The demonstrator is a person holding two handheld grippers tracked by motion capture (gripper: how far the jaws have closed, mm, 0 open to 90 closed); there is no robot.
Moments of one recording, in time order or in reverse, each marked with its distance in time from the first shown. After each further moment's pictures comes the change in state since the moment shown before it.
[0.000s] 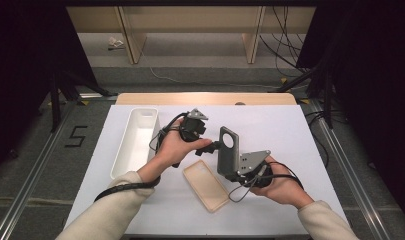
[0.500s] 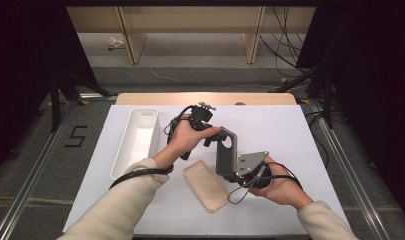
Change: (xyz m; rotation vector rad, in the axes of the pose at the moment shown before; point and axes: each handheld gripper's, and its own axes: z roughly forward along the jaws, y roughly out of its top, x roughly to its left) left arm 0.011 0.026 0.030 0.098 0.033 -0.128; right arm 0.003 0.004 0.001 -0.002 -0.005 -0.019
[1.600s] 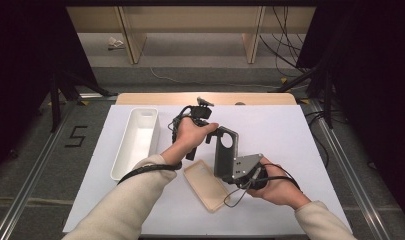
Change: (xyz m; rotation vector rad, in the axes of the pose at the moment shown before) left arm 0.001 0.005 0.004 0.024 -0.026 -0.217; right arm 0.003 0.002 0.008 0.051 0.008 -0.040
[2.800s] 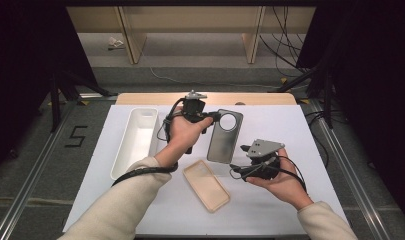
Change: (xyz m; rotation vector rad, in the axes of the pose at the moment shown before) left arm -0.003 0.001 -0.037 -0.327 0.017 0.151; right arm -0.022 -0.017 -0.022 -0.143 -0.304 0.303
